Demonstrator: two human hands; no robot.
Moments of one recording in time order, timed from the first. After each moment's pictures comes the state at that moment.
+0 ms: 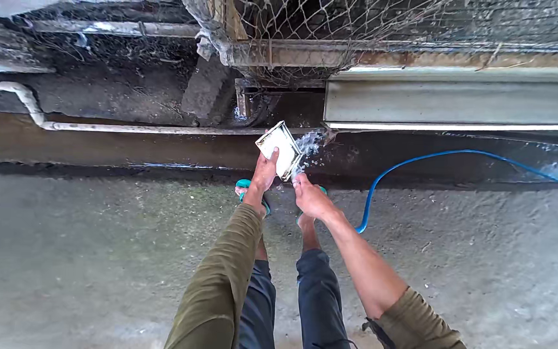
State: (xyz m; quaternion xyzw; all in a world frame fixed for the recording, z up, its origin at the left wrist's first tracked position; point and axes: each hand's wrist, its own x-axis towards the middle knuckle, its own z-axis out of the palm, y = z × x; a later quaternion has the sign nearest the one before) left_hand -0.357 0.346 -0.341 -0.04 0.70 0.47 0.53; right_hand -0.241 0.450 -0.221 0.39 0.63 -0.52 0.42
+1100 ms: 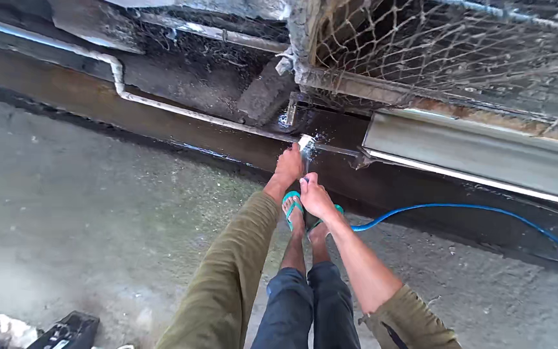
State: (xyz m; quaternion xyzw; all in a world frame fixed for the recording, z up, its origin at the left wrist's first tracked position) left_hand -0.423 0.375 -0.275 0.20 0.87 0.04 0.46; right_hand -0.316 0.423 -0.214 0.36 0.68 -0.50 0.40
